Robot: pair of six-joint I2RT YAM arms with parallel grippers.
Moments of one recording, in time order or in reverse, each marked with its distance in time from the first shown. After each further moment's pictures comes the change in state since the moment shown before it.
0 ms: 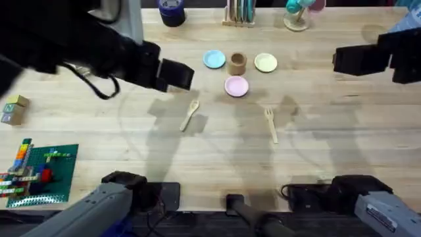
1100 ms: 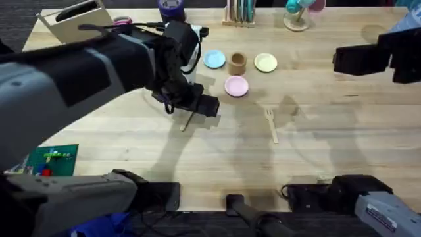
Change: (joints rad) left arm -0.219 0.347 -0.289 0.332 -0.063 -0.231; right arm 0.000 0.000 0.001 0.000 0.000 0.000
